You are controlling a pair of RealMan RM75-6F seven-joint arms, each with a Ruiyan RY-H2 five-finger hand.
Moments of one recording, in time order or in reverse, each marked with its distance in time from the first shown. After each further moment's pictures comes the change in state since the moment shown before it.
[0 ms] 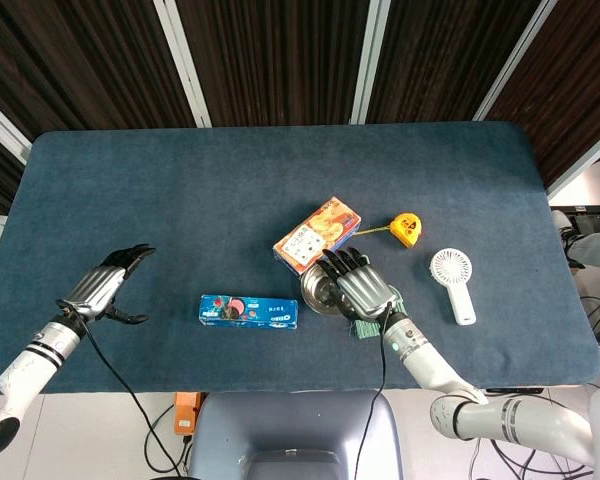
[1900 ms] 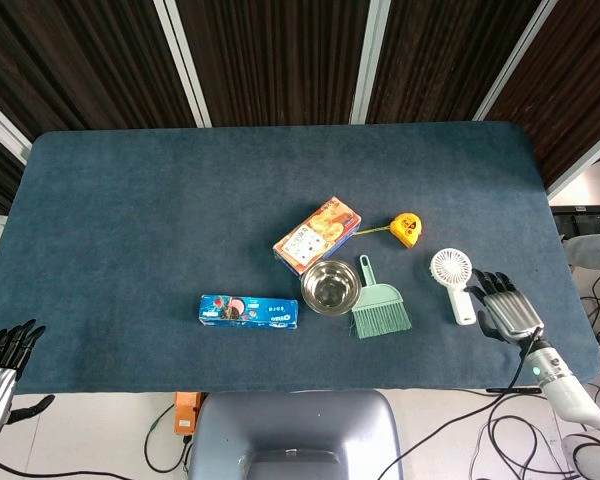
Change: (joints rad) left arm 0.552 -0.071 0.203 0.178 0.261 0.716 0.127; right arm -0.308 0.157 -0.258 0.498 -0.343 0.110 0.691
